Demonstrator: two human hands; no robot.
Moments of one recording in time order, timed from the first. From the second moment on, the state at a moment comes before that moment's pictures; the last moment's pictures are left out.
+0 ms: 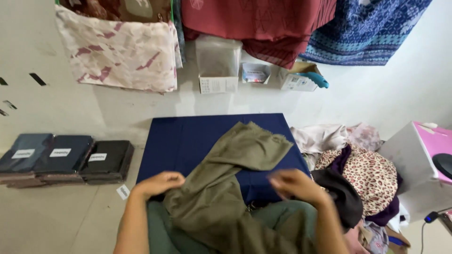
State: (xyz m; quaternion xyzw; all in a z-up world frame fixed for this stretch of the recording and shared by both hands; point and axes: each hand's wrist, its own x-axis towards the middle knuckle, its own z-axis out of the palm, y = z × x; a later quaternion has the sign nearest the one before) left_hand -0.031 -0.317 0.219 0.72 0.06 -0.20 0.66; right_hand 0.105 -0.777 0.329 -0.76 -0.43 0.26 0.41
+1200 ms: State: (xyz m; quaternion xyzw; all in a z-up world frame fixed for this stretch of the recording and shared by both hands) left_hand 0.156 -0.370 0.149 0.94 0.26 0.07 0.21; right_hand 0.131 -0.709 0.226 -0.94 -0.34 0.04 0.10
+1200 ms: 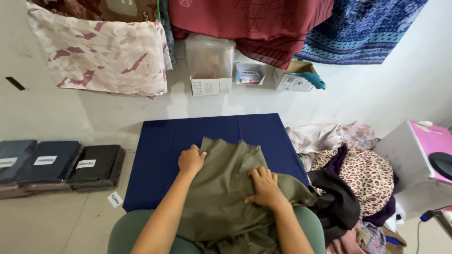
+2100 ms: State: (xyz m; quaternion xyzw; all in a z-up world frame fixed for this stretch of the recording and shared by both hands) left_hand 0.082 -0.191 0.106 0.80 0.44 0.29 0.29; right_hand 0.344 -0.738 0.185 -0.90 -0.04 -0.03 0.43
